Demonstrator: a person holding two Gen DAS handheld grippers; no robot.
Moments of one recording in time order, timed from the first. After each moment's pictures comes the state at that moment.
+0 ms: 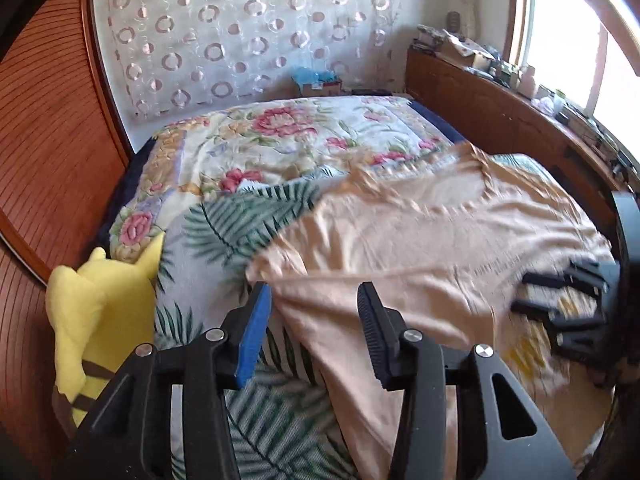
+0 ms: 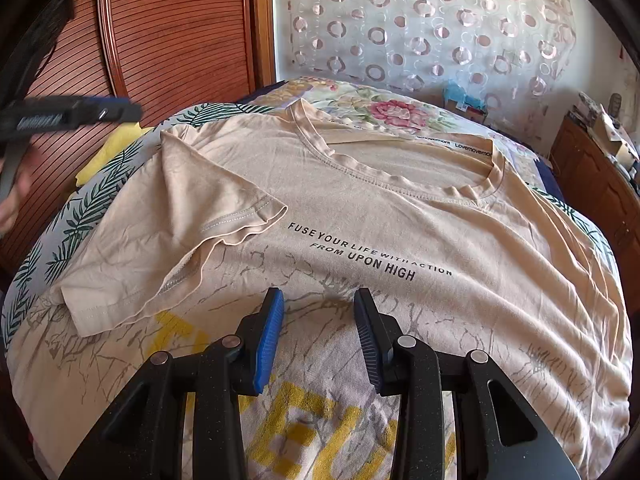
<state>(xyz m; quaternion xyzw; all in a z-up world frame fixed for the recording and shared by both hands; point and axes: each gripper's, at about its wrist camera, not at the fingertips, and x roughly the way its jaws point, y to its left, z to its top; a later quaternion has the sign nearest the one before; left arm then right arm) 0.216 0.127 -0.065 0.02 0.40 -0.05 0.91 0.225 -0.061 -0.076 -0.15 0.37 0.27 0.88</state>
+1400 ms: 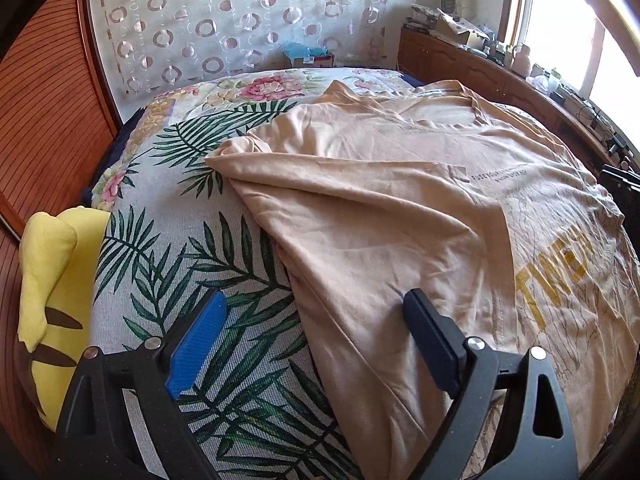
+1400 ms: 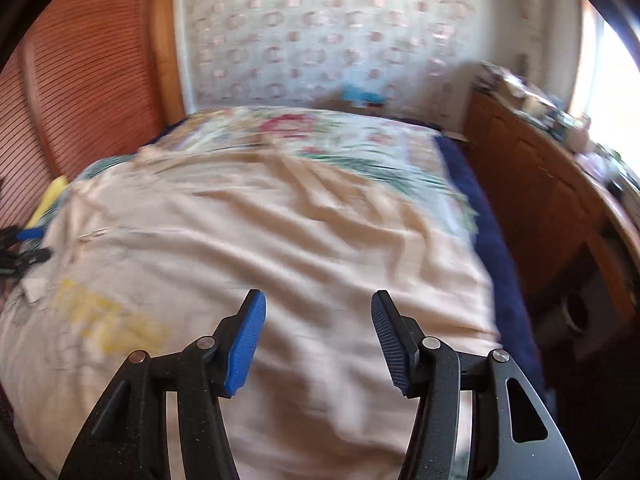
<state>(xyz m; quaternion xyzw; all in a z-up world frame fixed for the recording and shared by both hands) 0.182 0.119 -0.129 0.01 0.43 -0.06 0.90 0.227 -0.277 -0.057 -0.08 0.34 0.12 0.93</state>
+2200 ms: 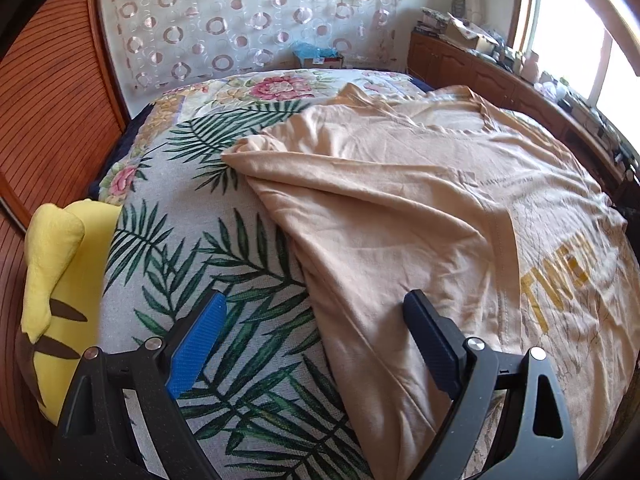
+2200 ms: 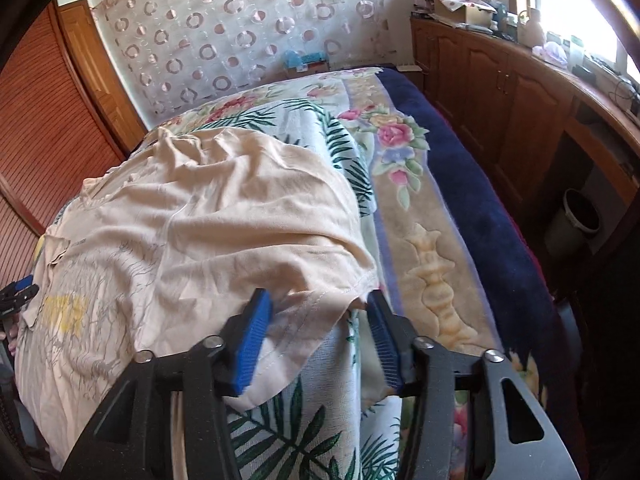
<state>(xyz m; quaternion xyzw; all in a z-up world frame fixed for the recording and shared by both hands) 0.180 0.125 -0.126 -0.01 0.43 -0.05 0.90 0.253 -0.425 -0.108 0.05 0.41 0.10 0.90</state>
